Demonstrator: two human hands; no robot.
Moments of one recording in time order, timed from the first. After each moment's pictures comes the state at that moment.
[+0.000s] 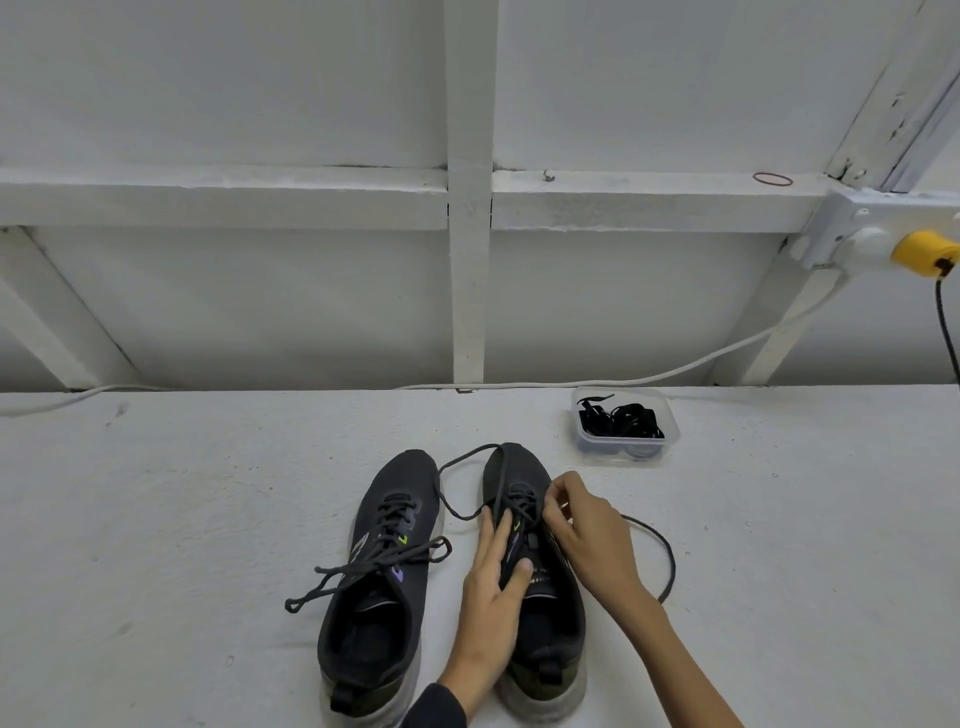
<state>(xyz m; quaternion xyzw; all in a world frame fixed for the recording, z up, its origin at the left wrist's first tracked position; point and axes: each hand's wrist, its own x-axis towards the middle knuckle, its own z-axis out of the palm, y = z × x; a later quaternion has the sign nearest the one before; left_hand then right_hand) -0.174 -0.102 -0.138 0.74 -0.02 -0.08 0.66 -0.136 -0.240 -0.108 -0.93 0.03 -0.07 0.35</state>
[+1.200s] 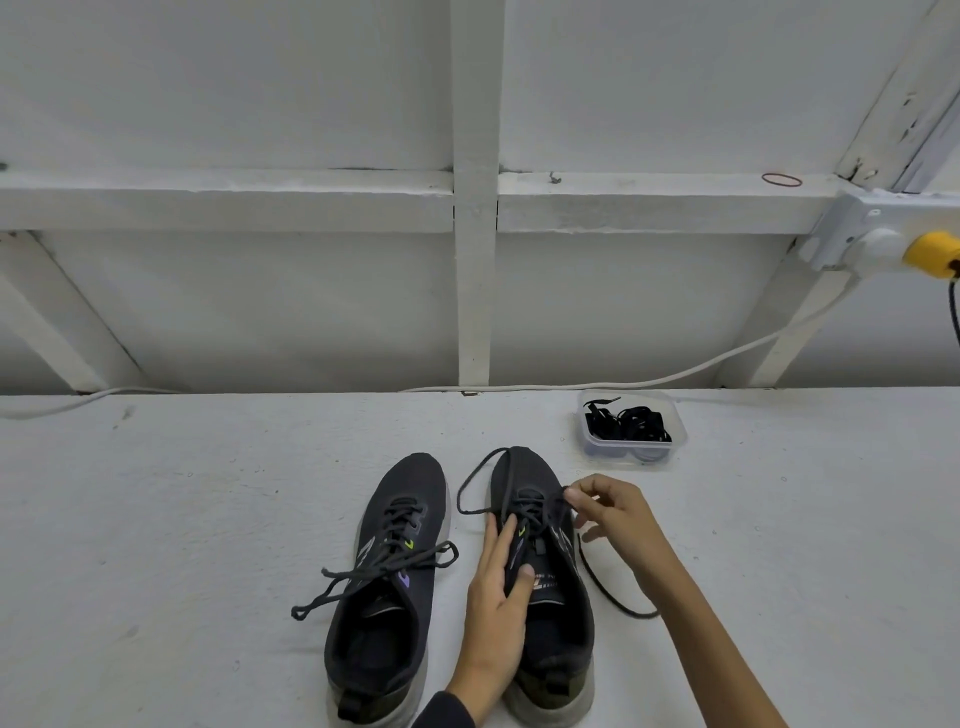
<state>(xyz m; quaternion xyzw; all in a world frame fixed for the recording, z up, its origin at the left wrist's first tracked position) -0.177 -0.103 -0.133 0.75 0.01 -0.08 0.66 -0.122 -0.267 -0.092 -0.77 0.10 0.04 0.63</state>
